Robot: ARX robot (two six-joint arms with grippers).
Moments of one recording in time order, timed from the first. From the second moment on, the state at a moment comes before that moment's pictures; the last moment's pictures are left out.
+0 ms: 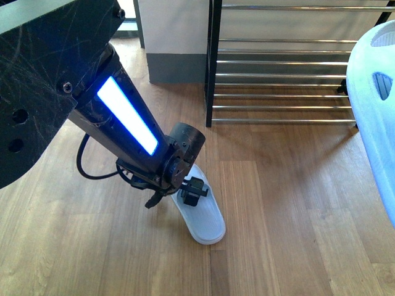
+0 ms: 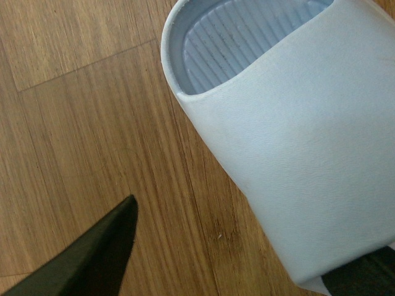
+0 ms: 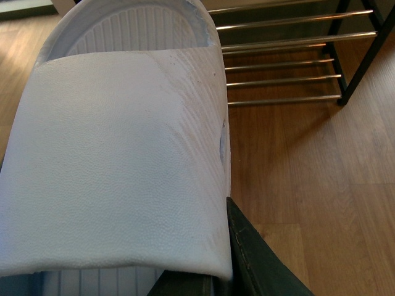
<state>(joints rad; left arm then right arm) -0.49 3.00 1.81 0.03 -0.26 -0.16 -0.18 1.30 0.30 0.54 -0.12 0.08</state>
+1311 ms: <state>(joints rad) -0.42 2.39 1.08 0.40 -0.33 -0.14 -0.18 1.30 0.30 0.53 -0.12 0.08</state>
